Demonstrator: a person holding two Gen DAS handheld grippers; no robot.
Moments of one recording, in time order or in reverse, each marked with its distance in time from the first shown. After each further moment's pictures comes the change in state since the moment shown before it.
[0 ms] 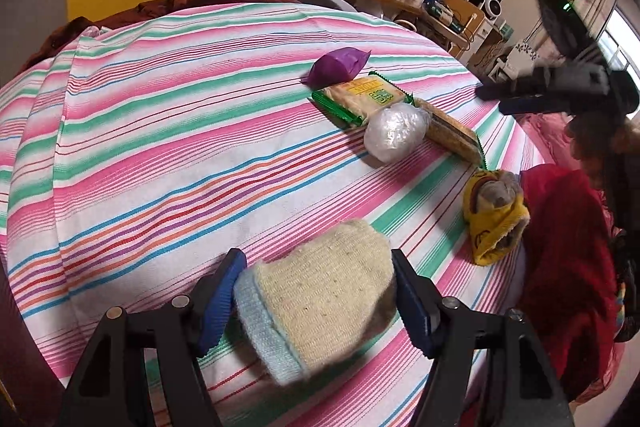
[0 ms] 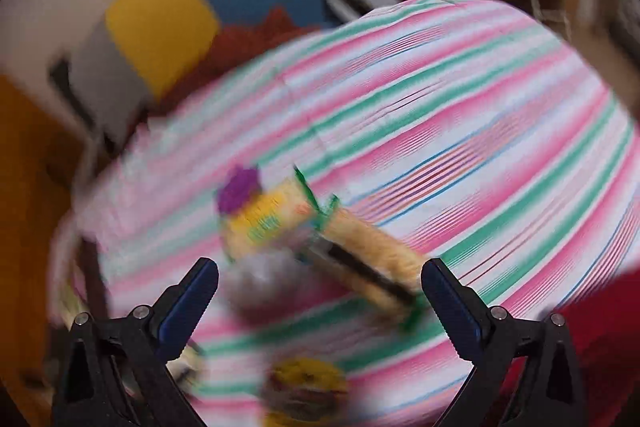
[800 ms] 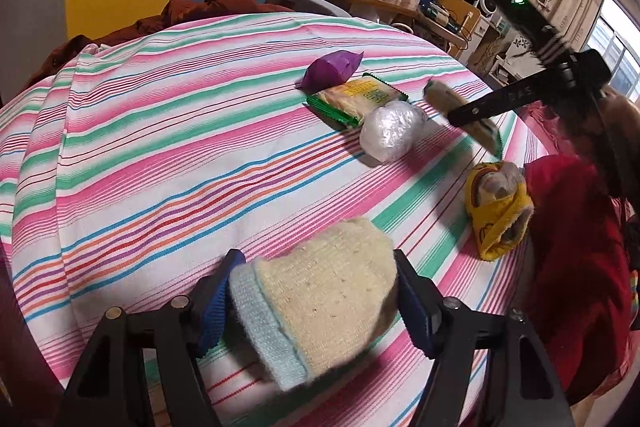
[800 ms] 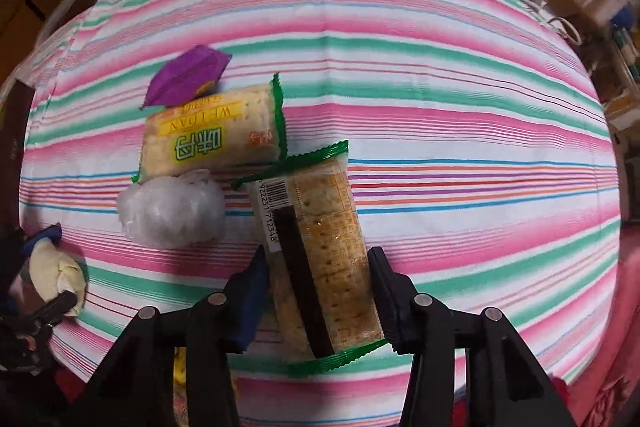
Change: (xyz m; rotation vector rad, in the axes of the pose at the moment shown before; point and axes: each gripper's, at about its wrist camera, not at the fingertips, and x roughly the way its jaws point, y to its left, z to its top) left arm 0.002 -0.013 -0.004 0.058 -0.038 0.048; right arm 0.043 -0.006 0.003 -0.274 0.207 -0.141
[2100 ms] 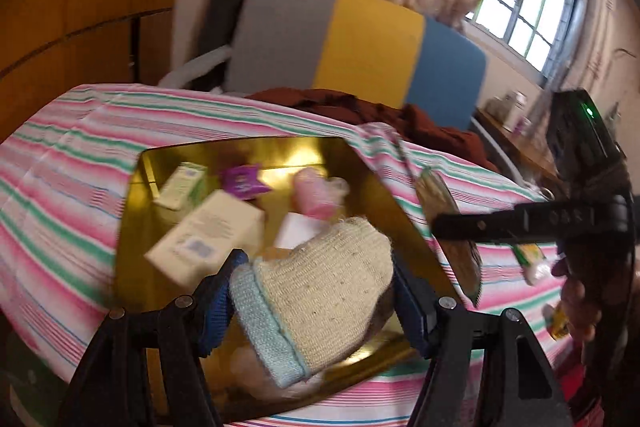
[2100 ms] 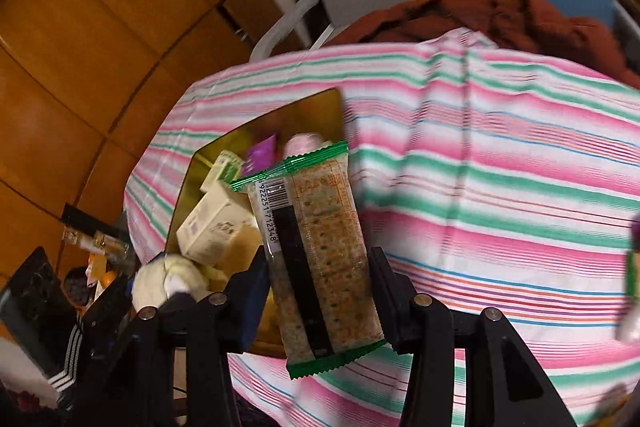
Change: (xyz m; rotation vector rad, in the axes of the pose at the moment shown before) left arm -0.236 0.198 -0.109 -0.511 -0.362 0.433; right arm -0.068 0.394 0.012 -0.241 -0.189 0.579
